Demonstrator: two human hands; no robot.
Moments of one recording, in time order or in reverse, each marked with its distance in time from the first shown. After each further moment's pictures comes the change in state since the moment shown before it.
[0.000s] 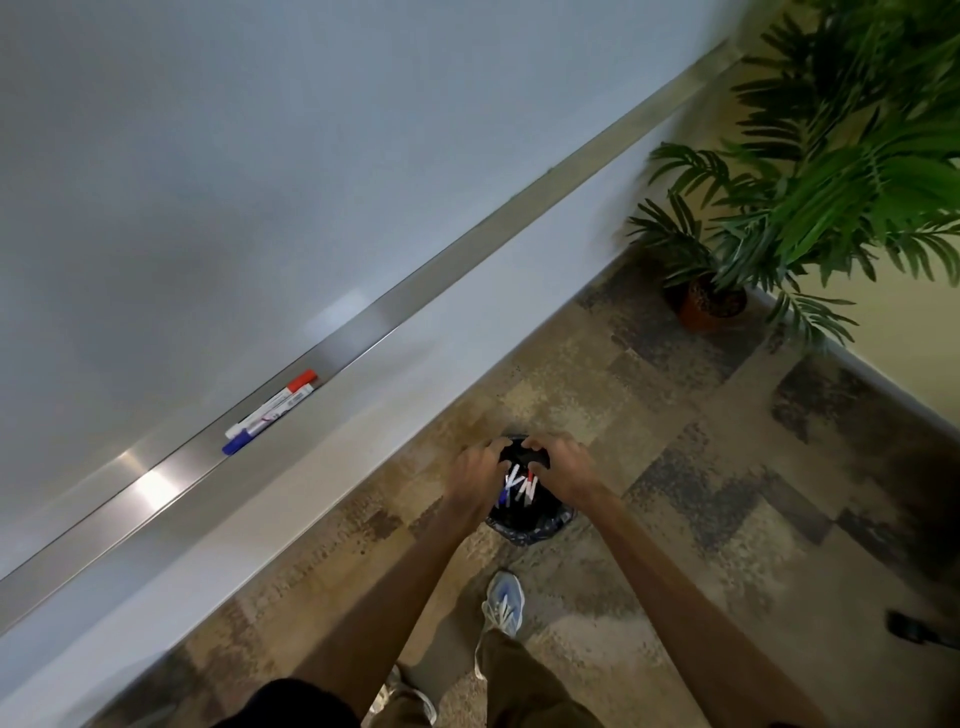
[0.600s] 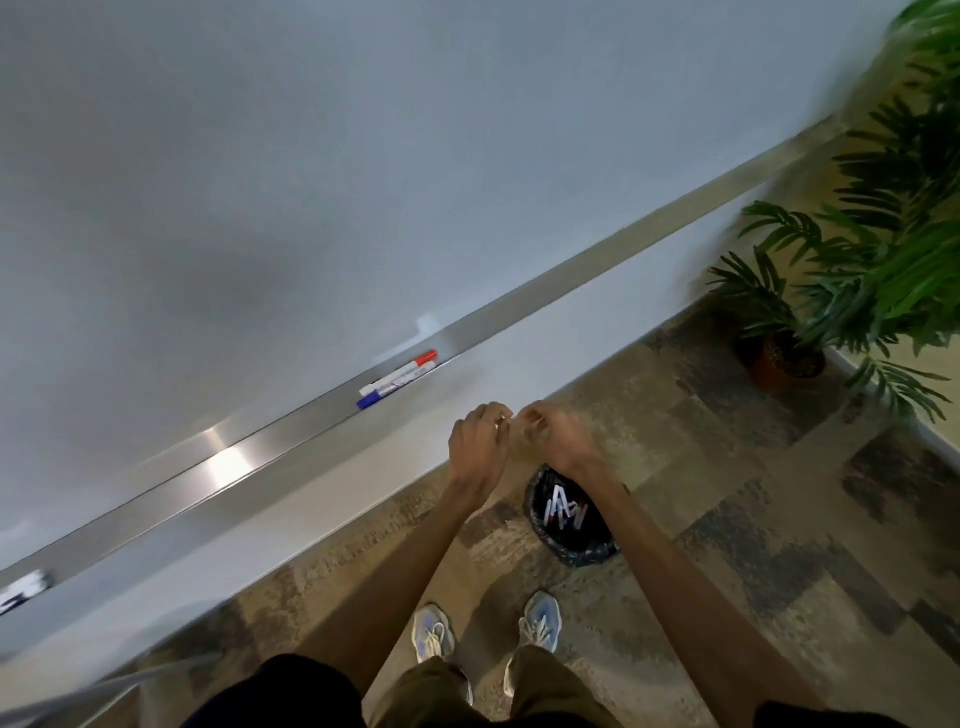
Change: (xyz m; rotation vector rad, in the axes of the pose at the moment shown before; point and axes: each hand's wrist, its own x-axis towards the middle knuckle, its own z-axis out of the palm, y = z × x) left_hand -0.064 -0.075 -0.081 -0.280 0.470 -0.211; right_hand -0.003 -0.146 0.011 0.109 0.088 -0.213
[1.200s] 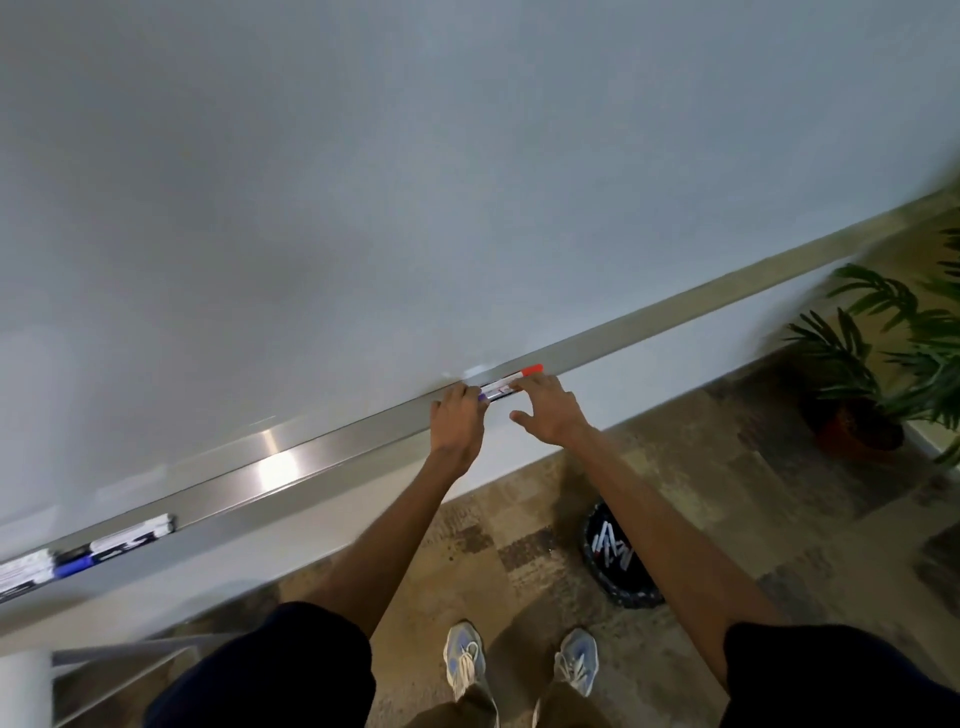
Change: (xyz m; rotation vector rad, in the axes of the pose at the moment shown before) left_hand 0.036 -0.129 -0.127 0.317 -0.021 -0.098; right_hand 0.068 -0.142 0.078 -0.363 -0.112 -0.224
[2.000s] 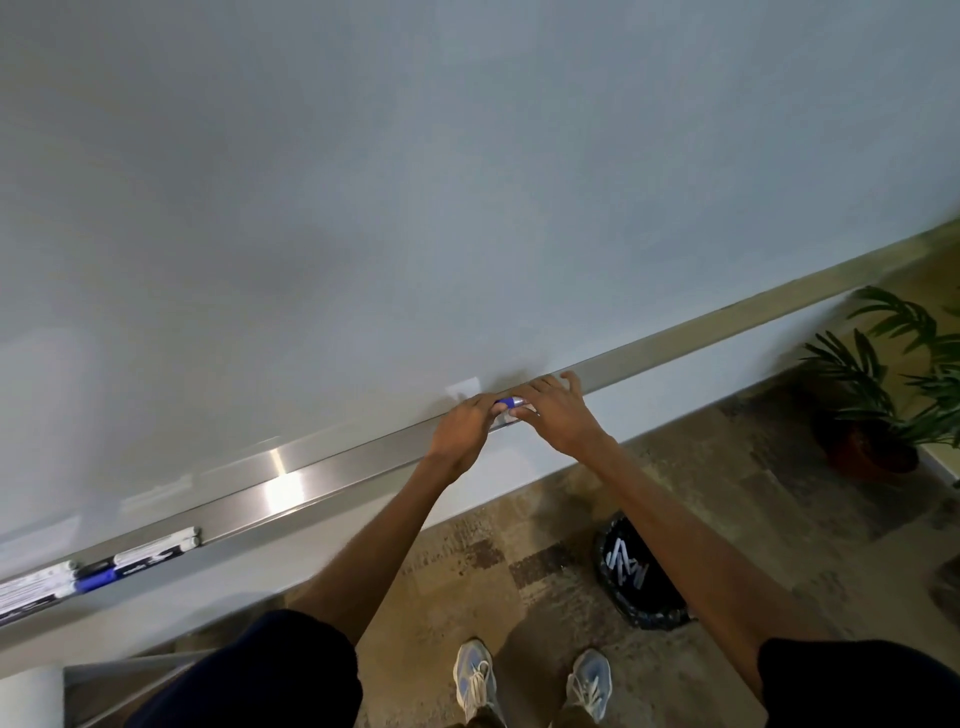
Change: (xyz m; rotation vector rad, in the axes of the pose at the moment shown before) left_hand 0.013 -0.050 -0.026 -0.157 -0.042 0.227; right_hand 0.016 -0.043 -0.007 -0.205 0.150 -0.241
